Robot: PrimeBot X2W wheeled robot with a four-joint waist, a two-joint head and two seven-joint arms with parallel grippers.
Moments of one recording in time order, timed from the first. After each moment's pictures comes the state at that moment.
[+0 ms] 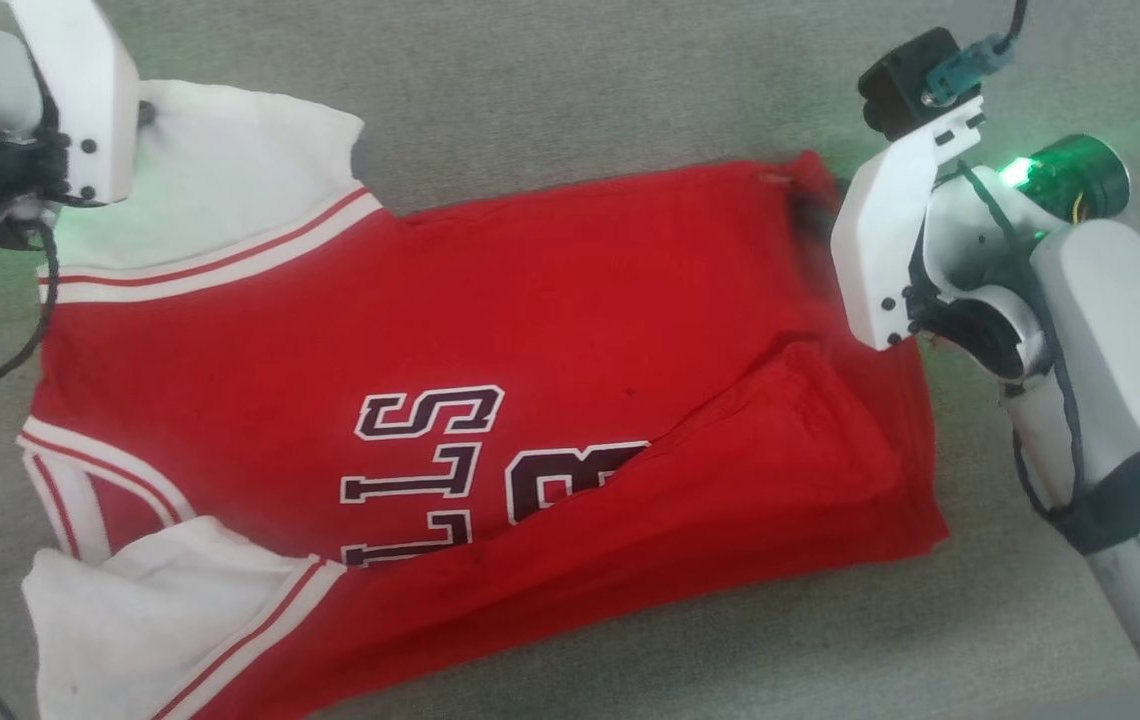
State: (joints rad) left arm -1.32 0.63 -0.93 0.79 -1.04 -0.12 0.71; right arm -0.85 -0.28 0.42 0.37 0.50 0.13 0.72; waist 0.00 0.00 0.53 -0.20
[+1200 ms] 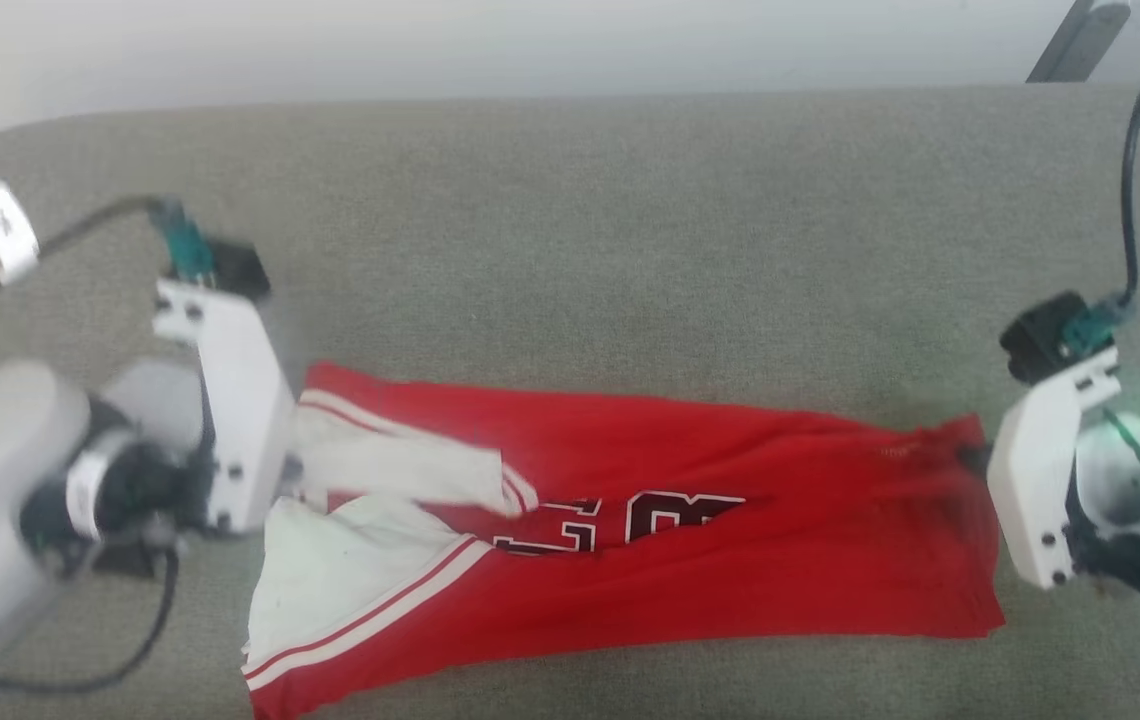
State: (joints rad) left arm -0.91 0.87 -0.94 0.01 -1.25 0.28 0.99; right arm -0.38 -0.51 0.26 0.01 0.55 0.13 0.93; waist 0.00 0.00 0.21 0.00
